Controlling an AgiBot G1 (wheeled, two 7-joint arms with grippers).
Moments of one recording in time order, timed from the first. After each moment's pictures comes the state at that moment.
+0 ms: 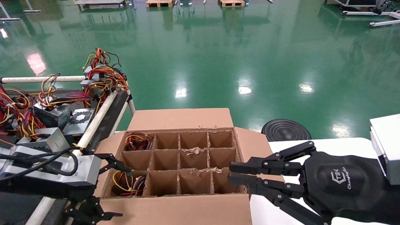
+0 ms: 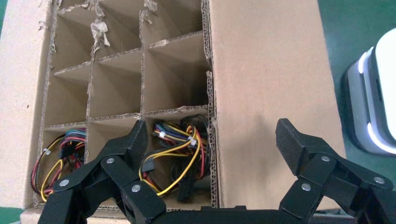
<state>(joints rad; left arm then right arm) -1.59 0.66 0.82 -1.06 1.33 1.57 -0.03 1.07 -0.61 -0.28 1.28 -0.73 -1.49 0.19</state>
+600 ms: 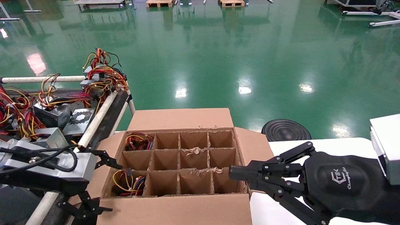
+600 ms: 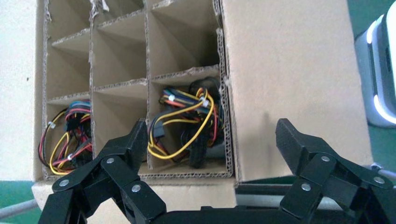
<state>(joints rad) -1.70 0.70 0.92 -0.93 1.40 1.58 0.06 1.07 -0.61 -0.28 1.28 -0.73 -1.49 0.19</state>
